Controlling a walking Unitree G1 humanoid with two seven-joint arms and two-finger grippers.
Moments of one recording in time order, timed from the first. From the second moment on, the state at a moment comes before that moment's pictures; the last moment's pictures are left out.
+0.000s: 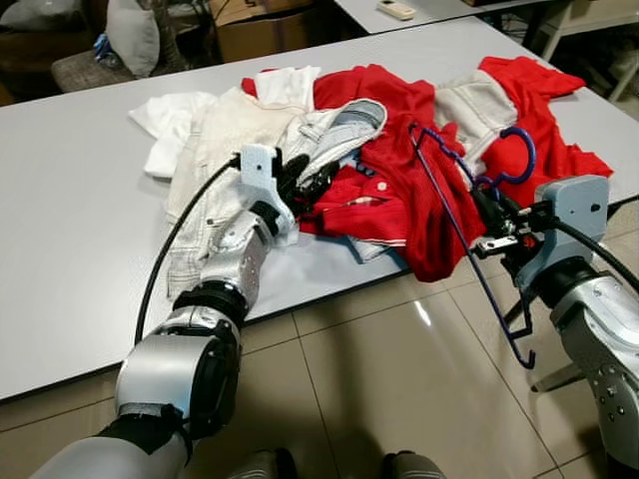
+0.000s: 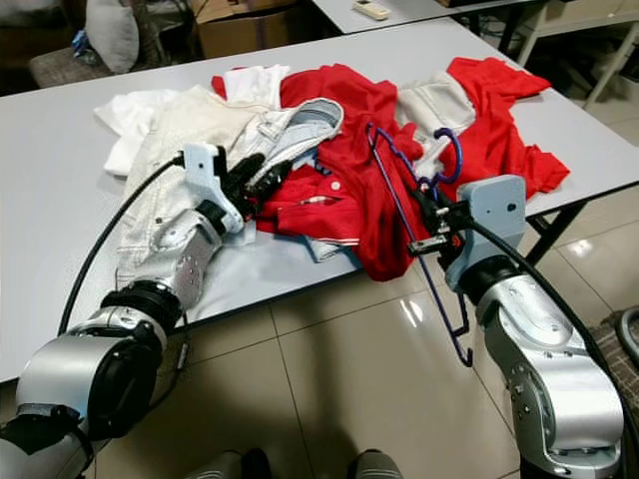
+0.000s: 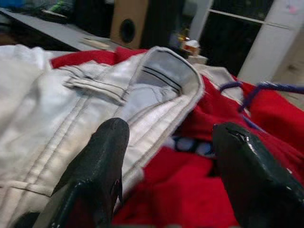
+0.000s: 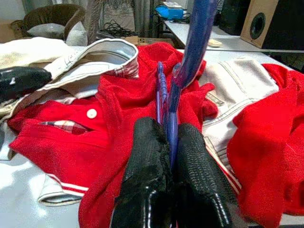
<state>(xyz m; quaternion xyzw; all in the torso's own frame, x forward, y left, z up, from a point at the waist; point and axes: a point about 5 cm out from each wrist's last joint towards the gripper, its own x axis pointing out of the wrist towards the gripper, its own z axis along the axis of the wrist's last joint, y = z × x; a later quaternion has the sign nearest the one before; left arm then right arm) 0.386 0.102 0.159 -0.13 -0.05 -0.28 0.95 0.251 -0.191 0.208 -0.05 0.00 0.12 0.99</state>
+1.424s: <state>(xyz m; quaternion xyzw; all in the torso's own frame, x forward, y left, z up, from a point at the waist) 0.393 0.133 0.142 0.17 0.02 -0.06 0.98 0.251 -0.191 0.209 -0.06 -0.01 0.12 0.99</state>
